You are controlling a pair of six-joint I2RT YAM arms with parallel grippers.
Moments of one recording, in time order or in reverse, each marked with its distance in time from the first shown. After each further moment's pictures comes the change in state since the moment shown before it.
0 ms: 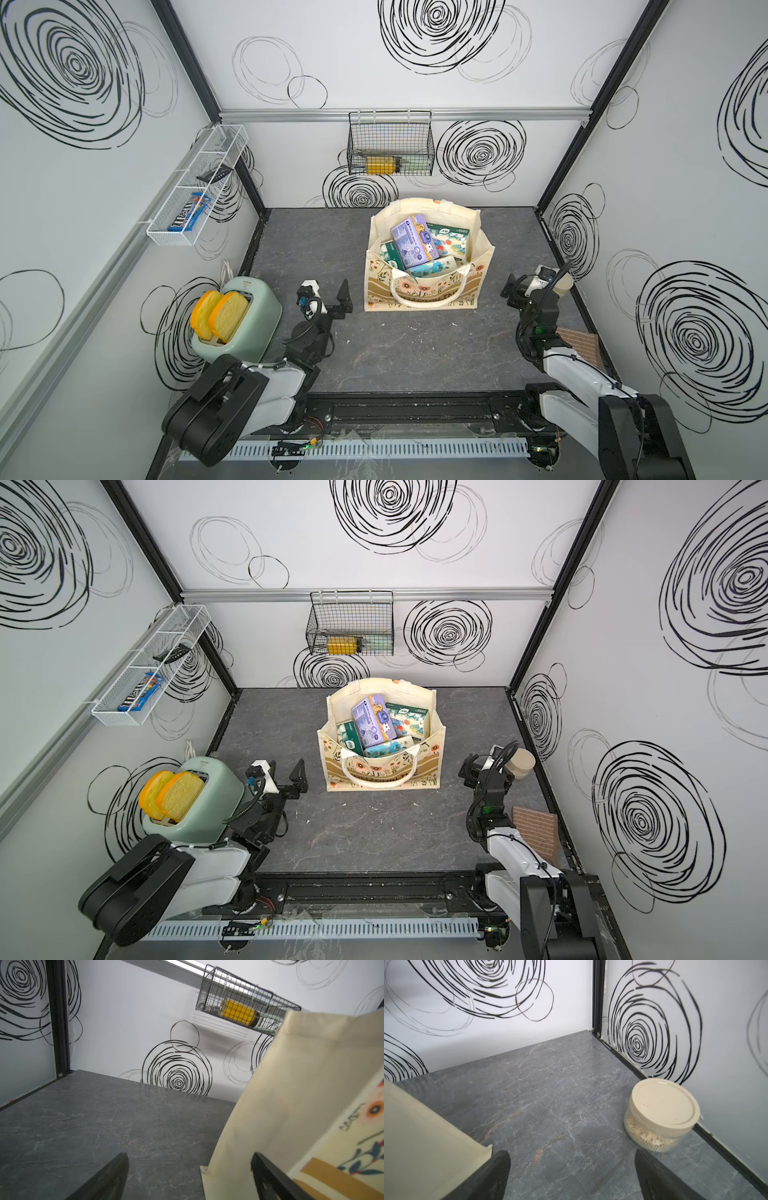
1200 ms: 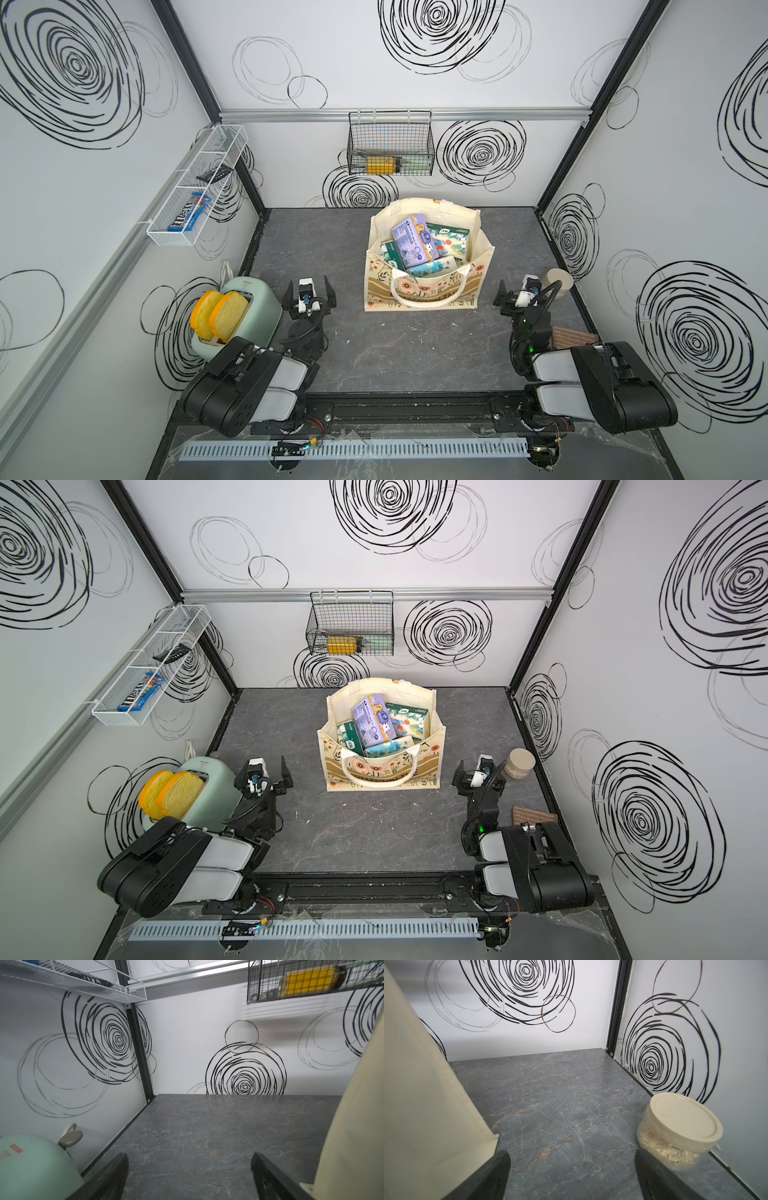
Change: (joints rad) left arm 0.103 0.108 -0.001 0.126 -0.183 0.356; right arm 0.063 0.320 -0.174 0.623 -0.027 -0.163
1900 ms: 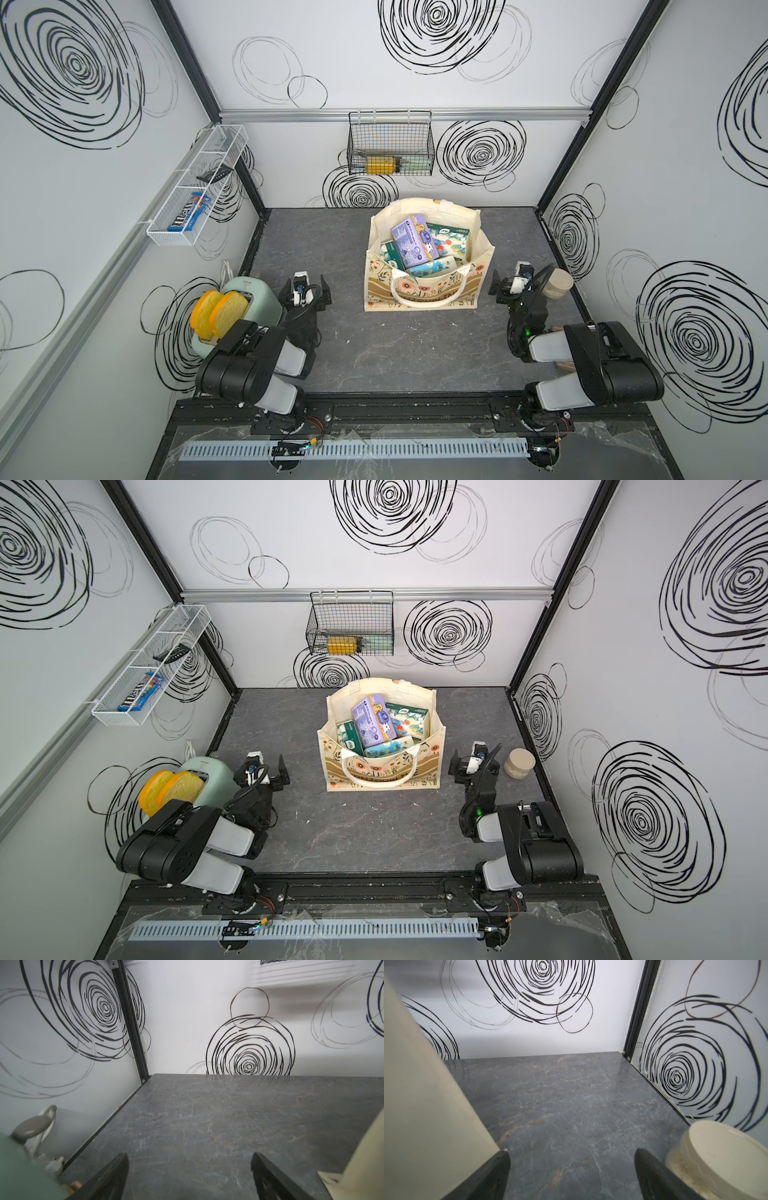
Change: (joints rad) left arm 0.211 0.113 0.120 -0.134 0.239 -0.124; right arm -0.063 0.132 0.196 -0.089 -0.139 -0.008
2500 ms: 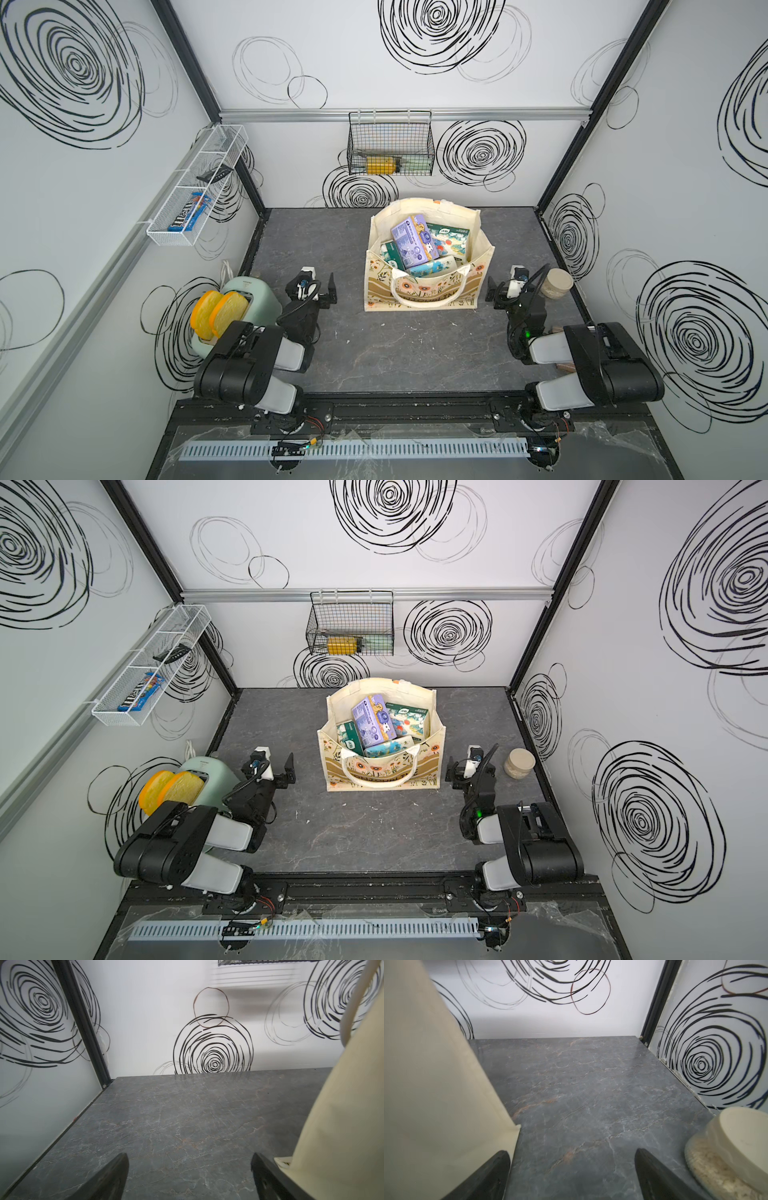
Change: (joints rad) left arm 0.028 -0.003 0.006 -0.057 0.238 -0.001; right arm 0.030 -0.009 -0.067 -0.032 -0.056 -0.008
